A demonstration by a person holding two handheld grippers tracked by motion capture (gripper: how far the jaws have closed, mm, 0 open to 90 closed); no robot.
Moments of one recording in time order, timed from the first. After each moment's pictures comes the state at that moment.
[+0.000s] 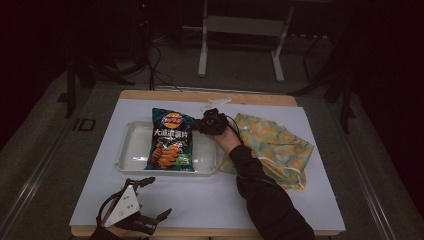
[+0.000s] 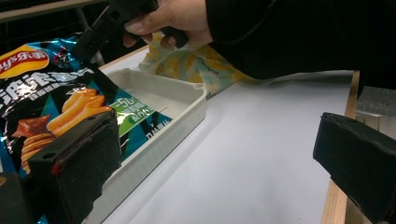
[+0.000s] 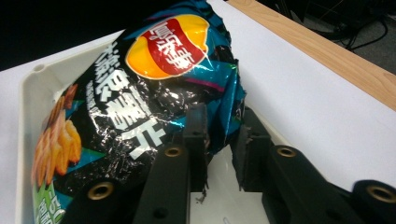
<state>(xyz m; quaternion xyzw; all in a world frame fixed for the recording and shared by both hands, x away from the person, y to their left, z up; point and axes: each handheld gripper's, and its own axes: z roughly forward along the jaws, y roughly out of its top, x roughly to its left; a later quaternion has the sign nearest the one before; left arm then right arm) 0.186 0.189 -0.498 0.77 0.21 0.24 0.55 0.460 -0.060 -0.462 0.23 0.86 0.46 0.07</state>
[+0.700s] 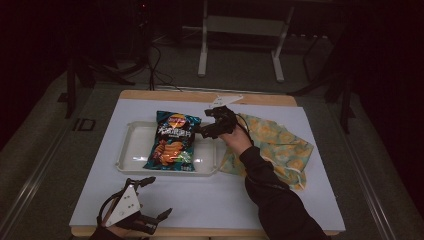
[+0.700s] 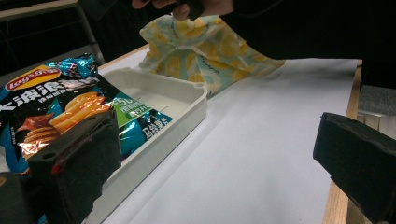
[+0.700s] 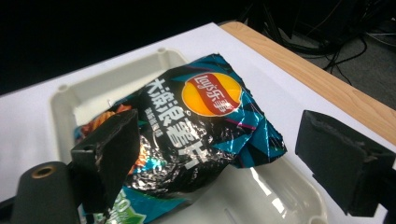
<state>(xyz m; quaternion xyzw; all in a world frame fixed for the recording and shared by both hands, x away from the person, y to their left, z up) 0.187 0.188 -0.498 0.78 0.21 0.24 0.54 0.438 -0.081 -0.425 0.23 0.84 0.48 0.09</state>
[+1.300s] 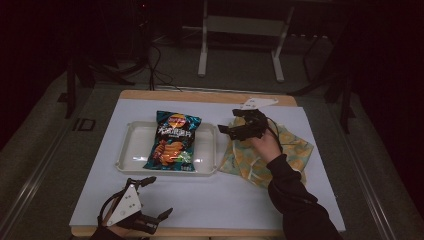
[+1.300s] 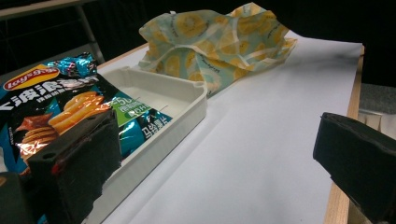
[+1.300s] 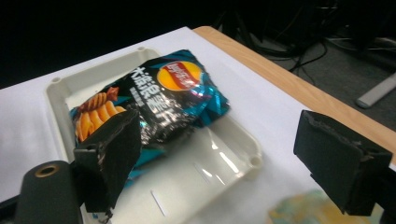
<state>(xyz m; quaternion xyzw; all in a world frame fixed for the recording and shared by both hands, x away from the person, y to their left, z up) 0.188 0.187 -0.498 0.78 0.21 0.24 0.54 0.412 -0.159 -0.400 0.27 0.82 0.48 0.14</state>
